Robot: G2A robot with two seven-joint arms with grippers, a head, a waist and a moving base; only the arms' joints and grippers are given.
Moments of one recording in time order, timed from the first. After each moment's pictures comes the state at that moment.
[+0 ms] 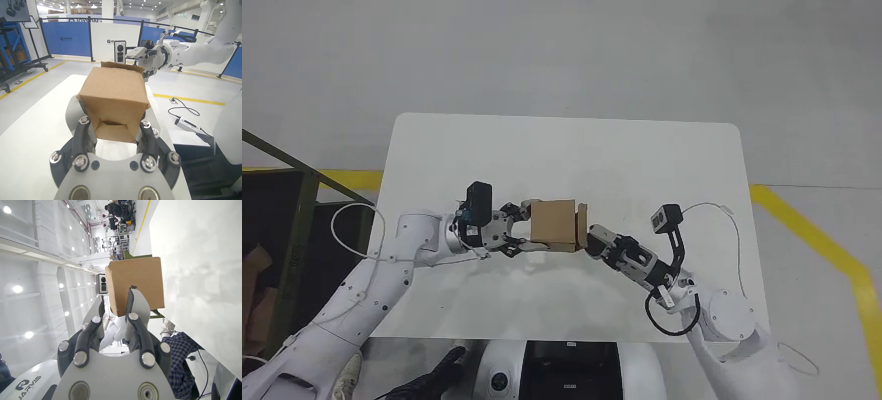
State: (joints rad) left arm 1.19 -0.85 -1.03 -1.52 1.25 -1.01 0.52; right arm -1.63 -1.19 1.24 -1.96 0.35 -0.02 0.59
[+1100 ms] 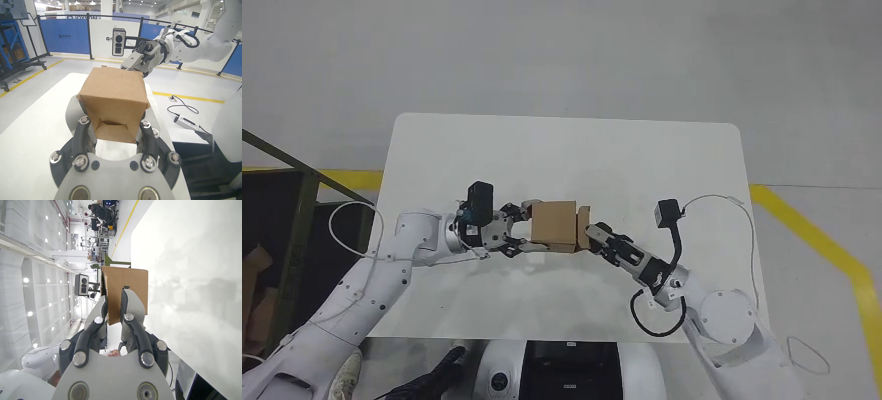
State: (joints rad) left arm 1.18 -0.84 -1.02 -1.53 1.23 -1.01 0.50; right arm -1.62 -1.18 1.21 -2.04 0.08 0.05 0.51
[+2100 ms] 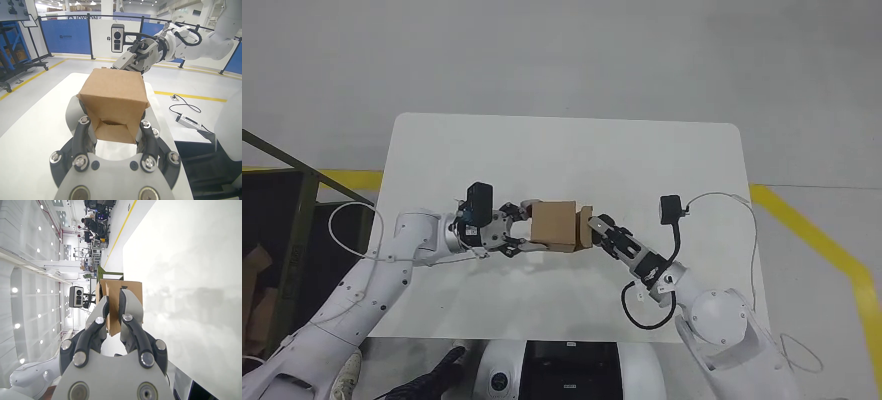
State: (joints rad) left arm 1.18 -0.84 -1.04 -1.53 1.27 -1.01 0.51; right arm -1.60 -1.18 1.17 -2.07 0.01 0.14 0.39
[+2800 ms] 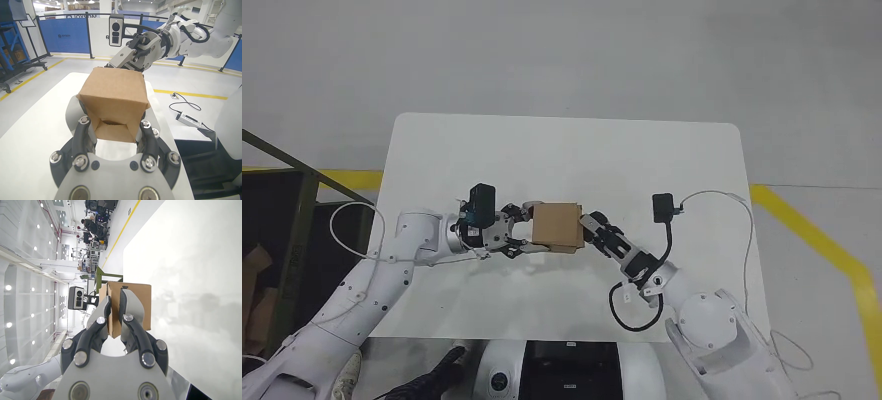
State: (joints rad) left arm 1.19 -0.85 -1.04 -1.54 1.28 -1.01 0.51; right arm -1.57 -1.19 1.10 -2.10 -0.07 0.18 0.32
